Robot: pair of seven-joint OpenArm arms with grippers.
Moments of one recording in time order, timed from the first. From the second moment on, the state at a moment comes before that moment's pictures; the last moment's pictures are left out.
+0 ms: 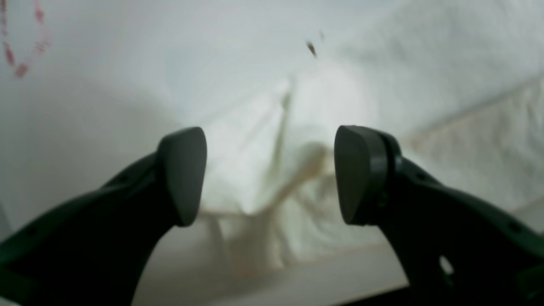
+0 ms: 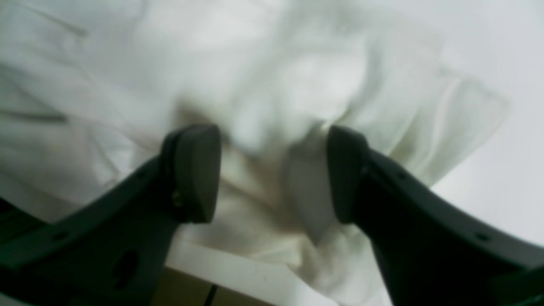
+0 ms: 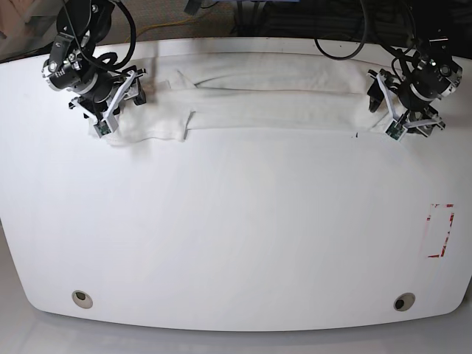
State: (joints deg) left arm 20.3 -17.7 -21.7 111.7 -8.6 -43.2 54.5; right arm -15.9 7.4 27.8 105.3 23.6 41.0 -68.8
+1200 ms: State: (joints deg) left arm 6.0 -16.9 -32.2 97.1 -24.2 -43.0 55.7; right arm -4.4 10.8 26.0 86.6 21.2 41.5 -57.3
